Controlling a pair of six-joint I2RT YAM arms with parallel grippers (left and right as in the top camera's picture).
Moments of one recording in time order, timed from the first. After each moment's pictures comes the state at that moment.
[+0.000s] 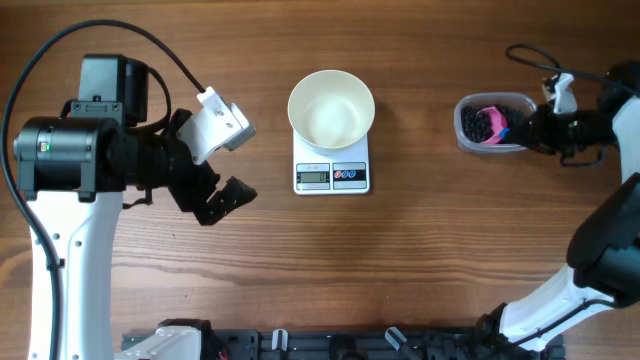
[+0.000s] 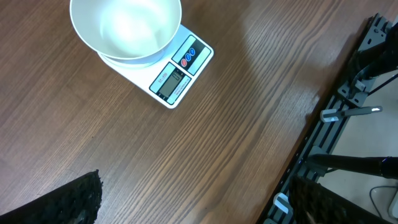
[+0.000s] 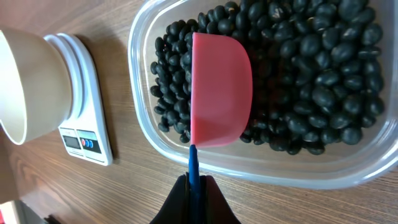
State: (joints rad) left arm -0.06 1.37 1.69 -1.59 0.52 0.81; right arm -0.46 1.92 1.49 -1.12 -0.63 -0.29
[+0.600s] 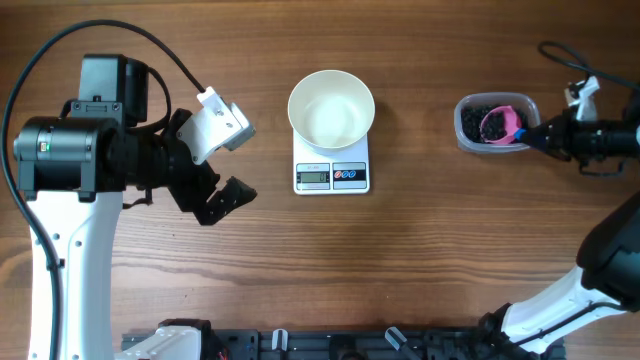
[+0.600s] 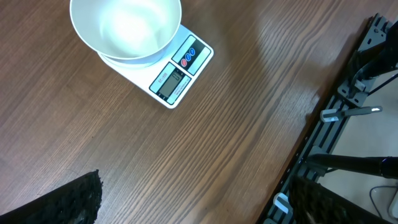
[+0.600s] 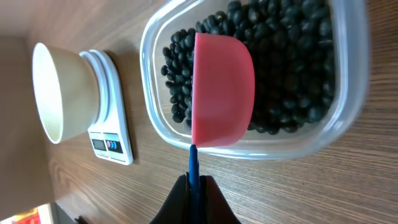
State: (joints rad) left arm -0.06 1.37 1.69 -1.59 0.52 0.81; right arm -0.57 1.93 1.49 -1.17 -0.75 -0.35
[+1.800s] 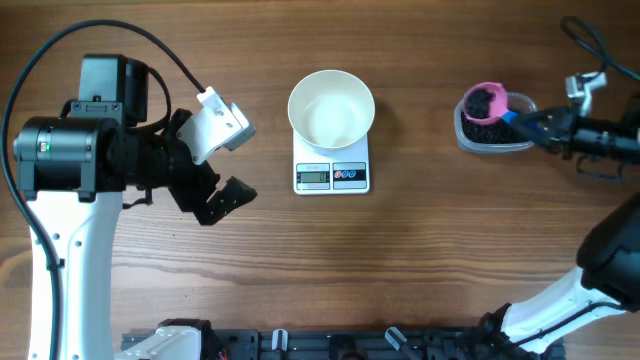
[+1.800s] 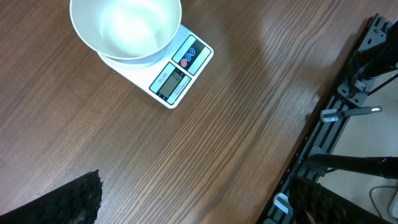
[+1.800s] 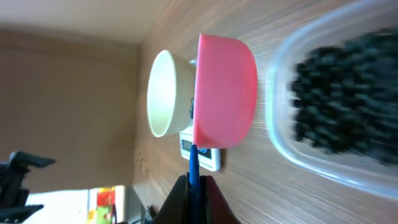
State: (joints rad) left arm -0.06 1.37 1.69 -1.59 0.52 0.81; right arm -0.56 1.93 1.48 -1.31 -1.12 -0.48
